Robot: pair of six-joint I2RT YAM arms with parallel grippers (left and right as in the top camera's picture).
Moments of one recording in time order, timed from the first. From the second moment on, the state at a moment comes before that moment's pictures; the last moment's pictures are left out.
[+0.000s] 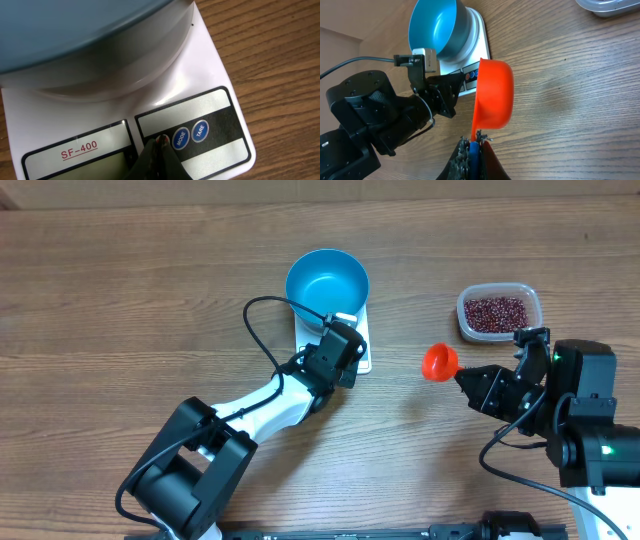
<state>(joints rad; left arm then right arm) -0.68 1.83 0.97 -0.04 -0.20 -0.34 -0.04 0.91 0.99 -0.98 -0.49 0.41</state>
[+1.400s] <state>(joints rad) -0.68 1.87 0.97 0.00 -0.20 -0.35 -0.04 0.91 0.99 -0.98 -0.49 0.41</state>
